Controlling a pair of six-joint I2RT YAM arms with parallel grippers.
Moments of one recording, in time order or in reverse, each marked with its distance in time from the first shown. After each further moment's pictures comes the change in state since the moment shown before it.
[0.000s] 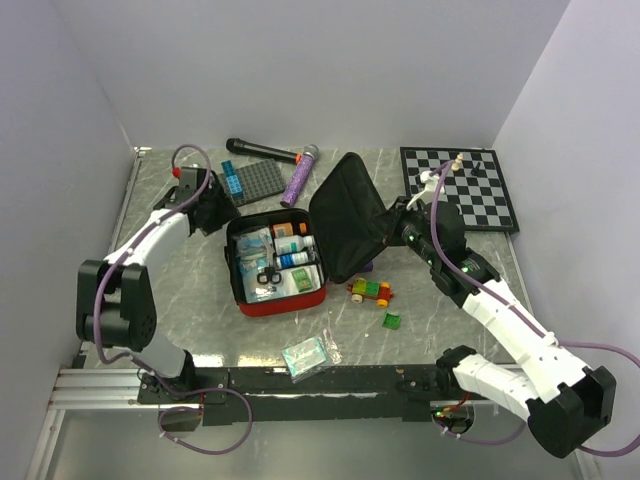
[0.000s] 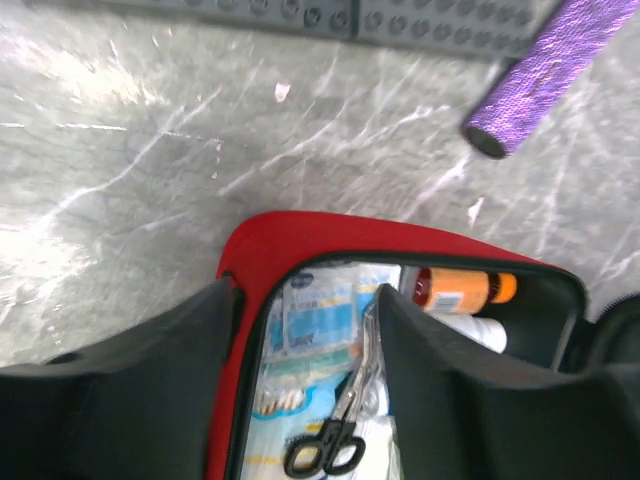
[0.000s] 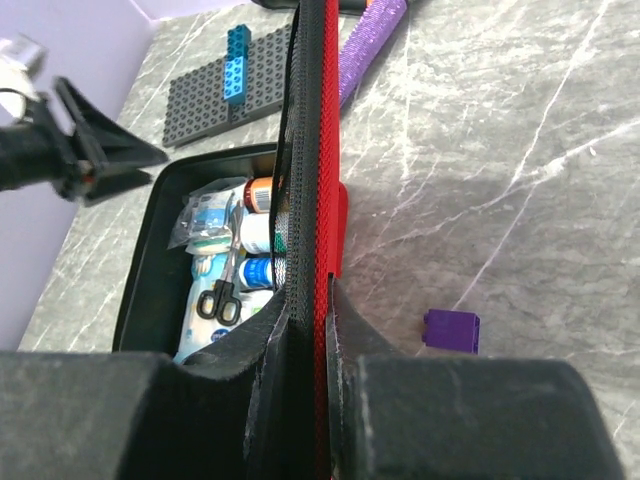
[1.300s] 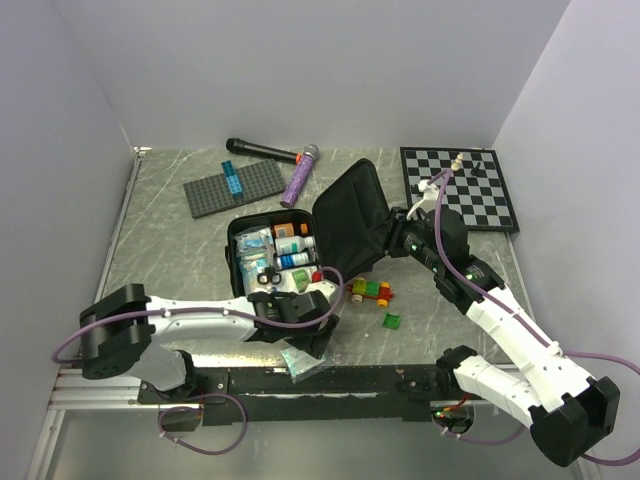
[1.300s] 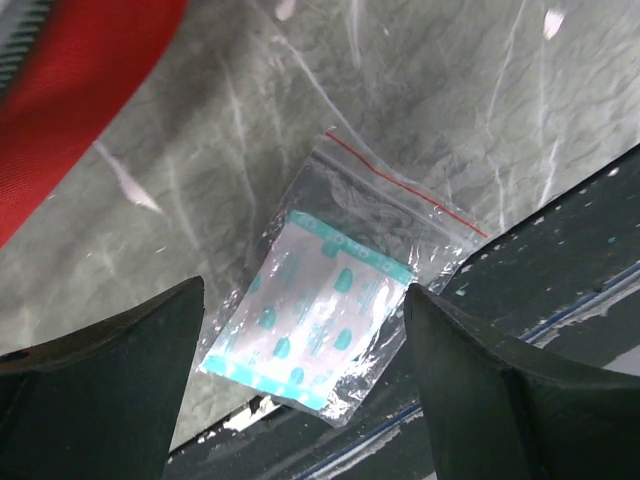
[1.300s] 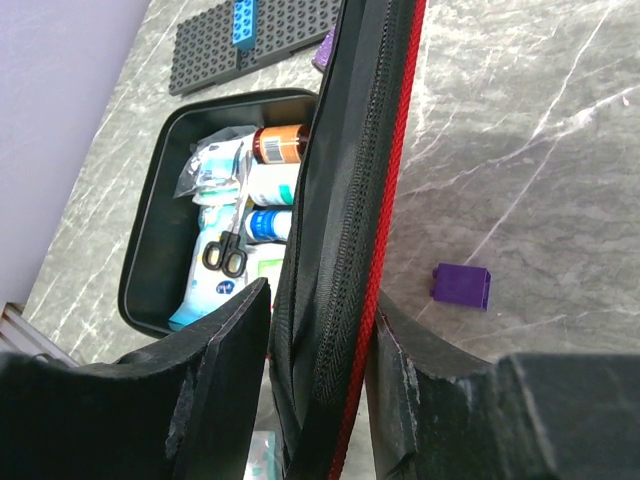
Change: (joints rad) left arm -1.108 -0.149 -0.315 -0.044 -0.175 0.000; right arm -0.002 -0.052 -0.036 -0.069 -0.076 -0.003
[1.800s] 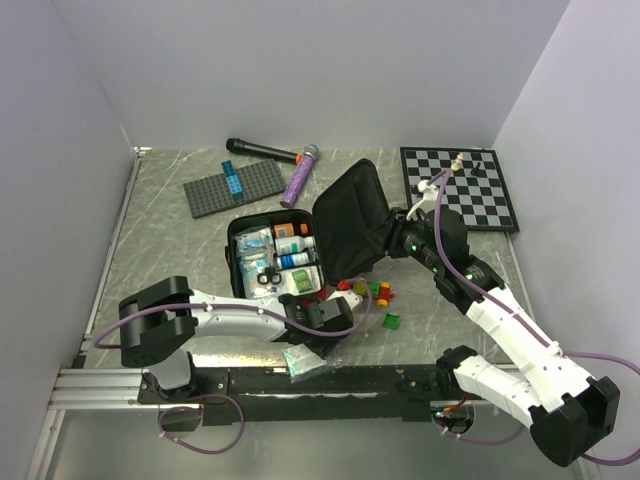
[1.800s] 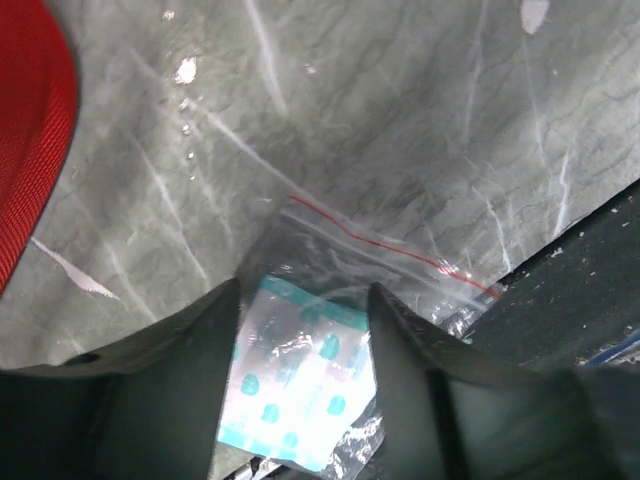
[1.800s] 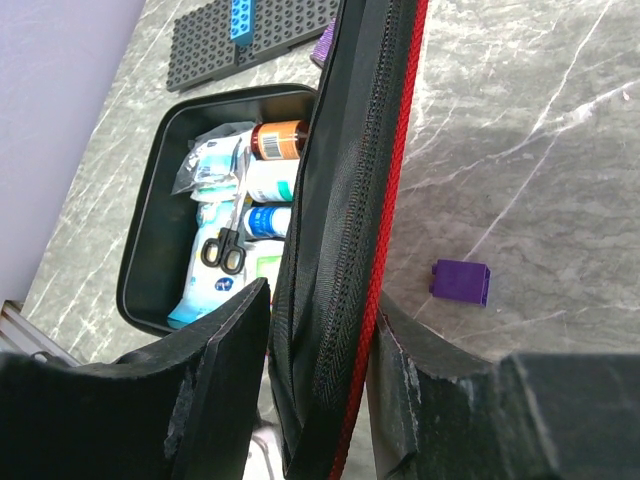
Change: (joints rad) left arm -0.046 0.220 0.126 0.014 -0.012 0.151; right arm 0.000 0.000 0.000 -0.011 -0.004 0.000
